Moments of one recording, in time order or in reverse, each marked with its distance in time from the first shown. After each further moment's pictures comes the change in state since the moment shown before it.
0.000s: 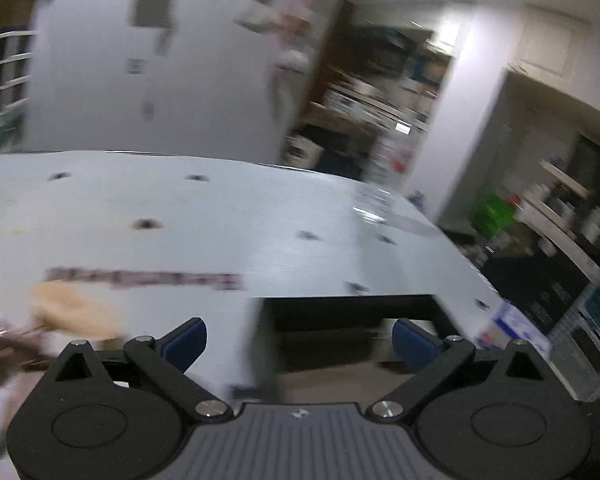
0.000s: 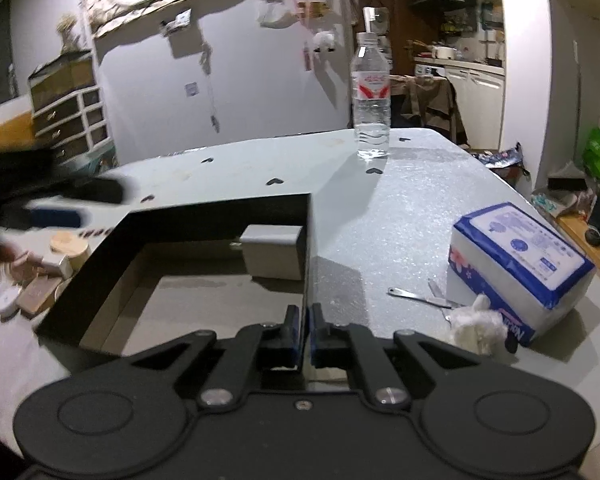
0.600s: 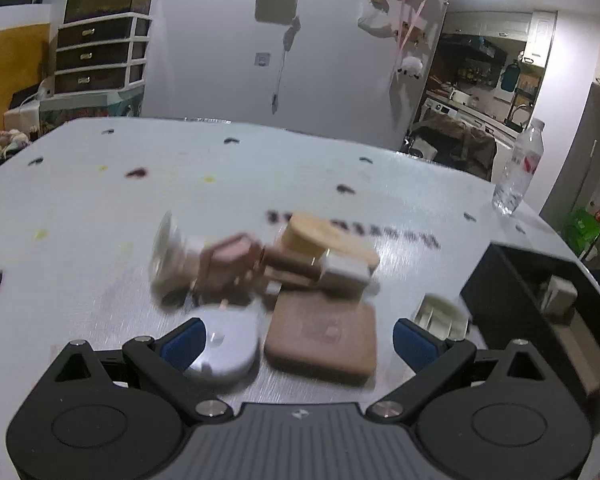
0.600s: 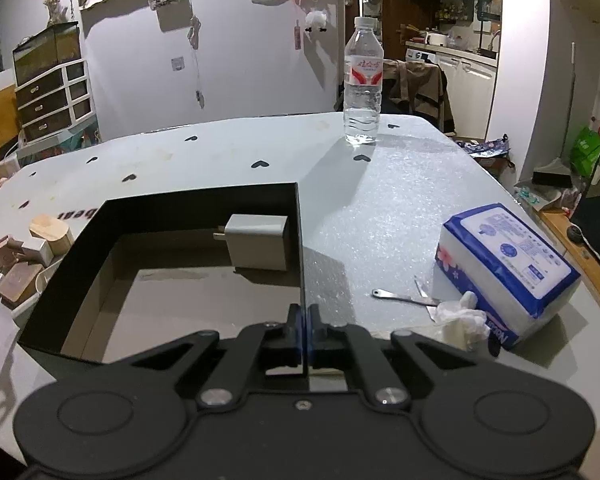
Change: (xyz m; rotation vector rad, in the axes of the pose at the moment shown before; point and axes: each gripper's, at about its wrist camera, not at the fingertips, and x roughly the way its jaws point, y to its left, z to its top) left arm -0.062 0.128 -0.058 -0.058 -0.007 0.248; right arm 0.005 0.011 0.011 -0.055 0.080 -0.077
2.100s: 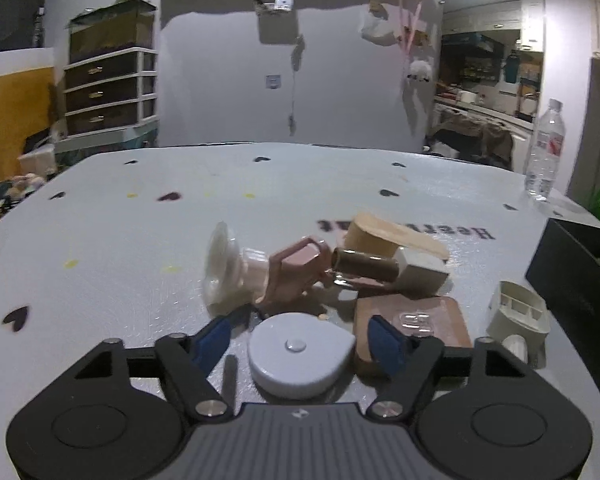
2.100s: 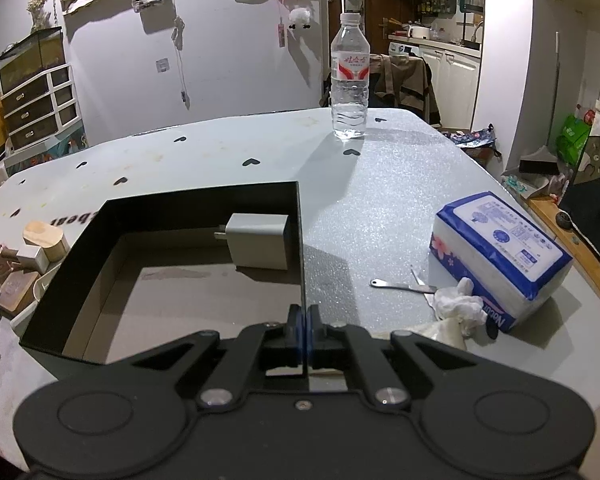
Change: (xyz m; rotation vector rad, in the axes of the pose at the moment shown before) left arm 0.025 0.033 -0.009 0.111 -0.085 0.073; right arm -0.003 0.007 -0.001 0.043 0.009 -0.034
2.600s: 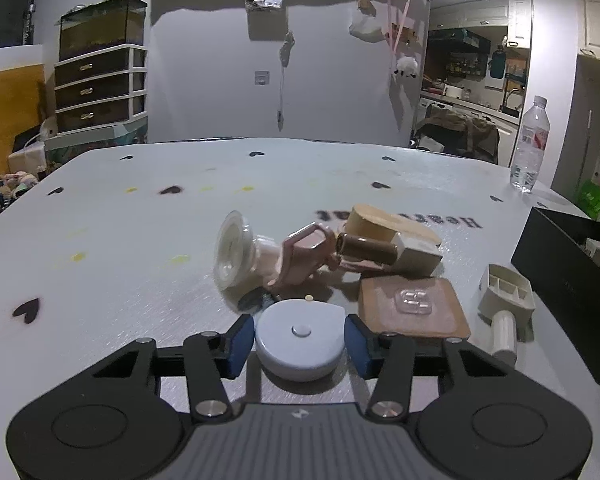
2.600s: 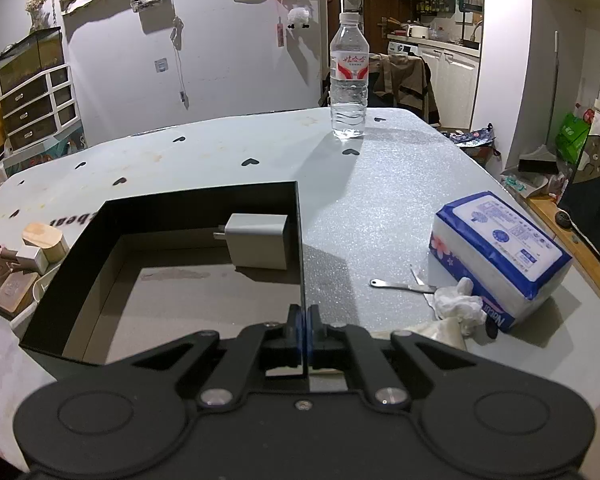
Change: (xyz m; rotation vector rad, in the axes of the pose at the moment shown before) left arm -0.019 0.016 -0.008 0.014 0.018 -0.027; right arm 0.000 0.000 0.000 0.002 0.001 -0.003
